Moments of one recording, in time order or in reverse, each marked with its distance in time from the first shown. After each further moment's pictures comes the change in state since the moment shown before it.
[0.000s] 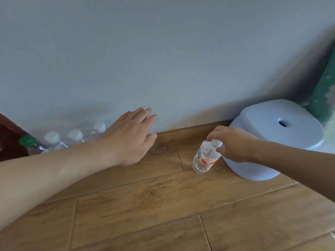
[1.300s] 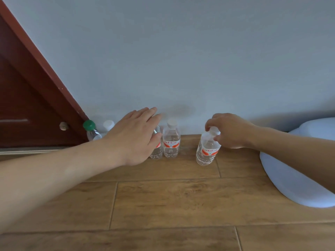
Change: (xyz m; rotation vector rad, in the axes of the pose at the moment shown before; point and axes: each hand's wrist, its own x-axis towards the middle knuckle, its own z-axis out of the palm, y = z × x) left_hand -0.068 -0.077 -0.007 0.035 0.021 -0.191; right_hand 0.106 -0.101 -0.018 -0.042 0.044 -0.224
